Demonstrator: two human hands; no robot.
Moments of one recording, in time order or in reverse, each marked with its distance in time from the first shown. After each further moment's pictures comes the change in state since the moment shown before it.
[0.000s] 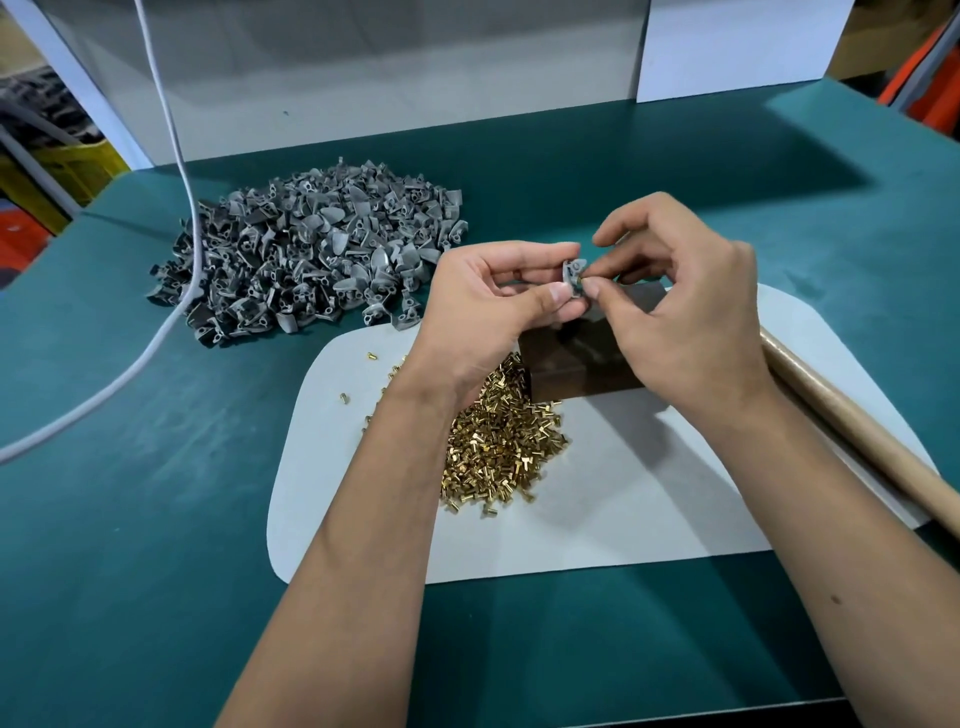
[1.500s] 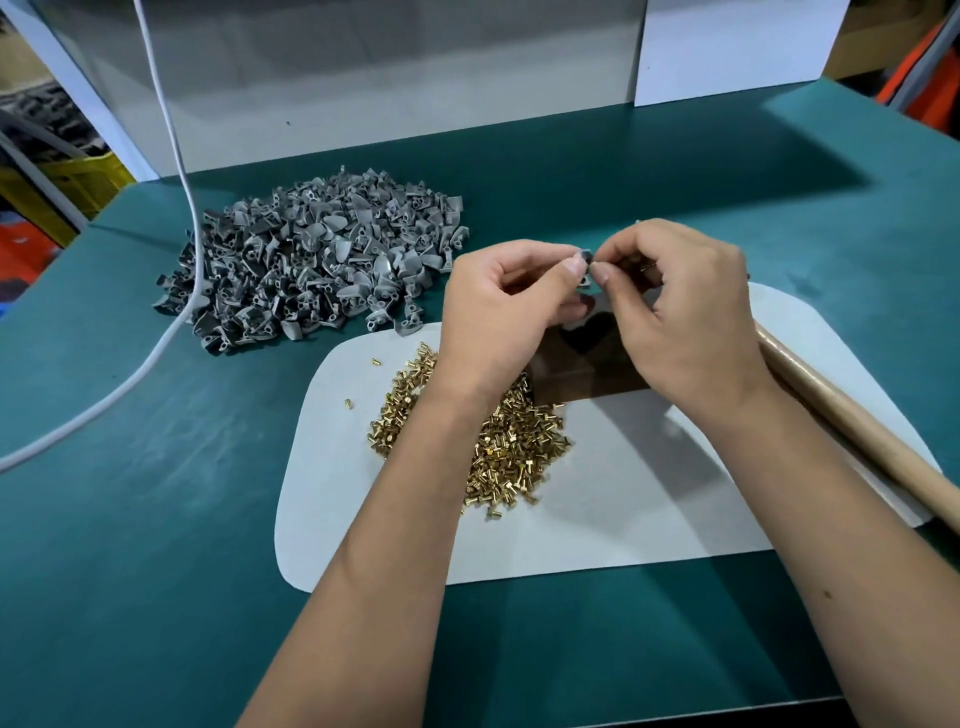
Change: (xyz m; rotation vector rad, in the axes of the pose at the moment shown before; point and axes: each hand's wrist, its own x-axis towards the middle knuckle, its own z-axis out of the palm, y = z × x) left_hand -0.001 0.000 0.016 0.111 0.137 0.059; right_hand 0.002 0.005 -0.001 -0.163 -0.037 -0.047
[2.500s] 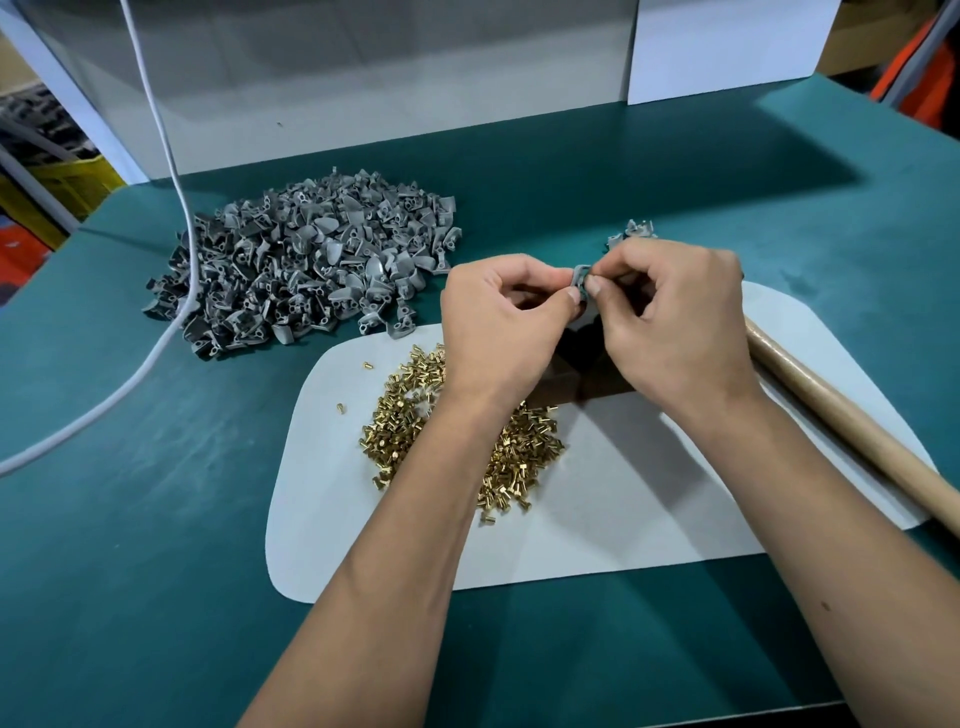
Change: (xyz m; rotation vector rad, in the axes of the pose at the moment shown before) left_hand -0.002 -0.009 0.011 0.182 0.150 0.044; right_hand -0.003 -0.004 0.003 -0.031 0.024 0.140
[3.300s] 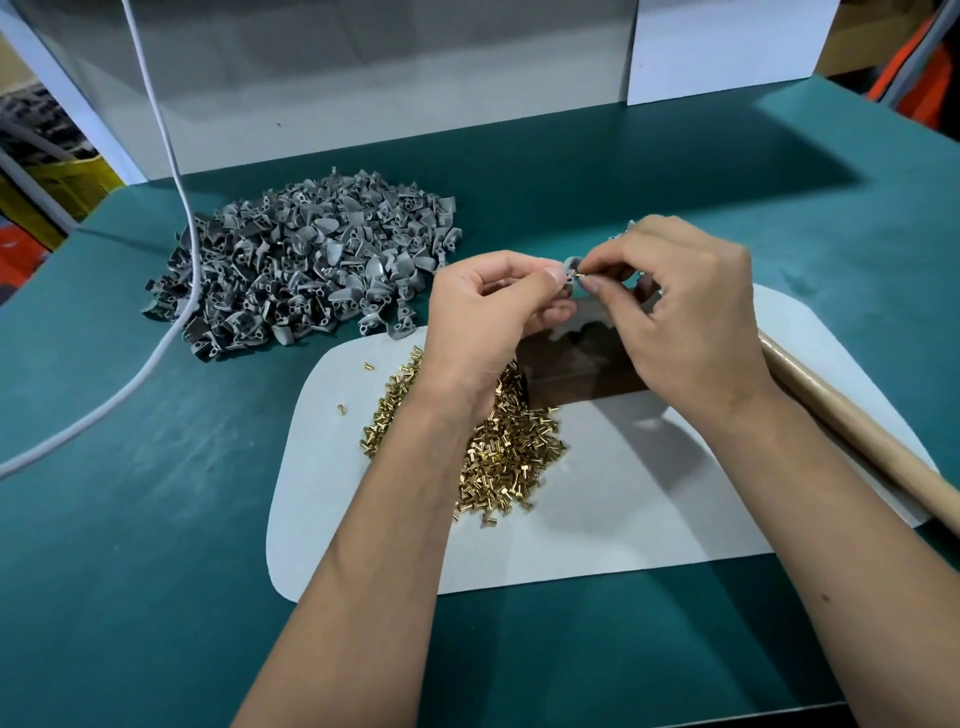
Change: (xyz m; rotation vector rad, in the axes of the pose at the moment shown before) left_hand 0.004 0.008 -0.014 -0.267 -0.114 -0.192; right_hand 0.005 0.011 -0.004 -0.012 -0.006 -0.234
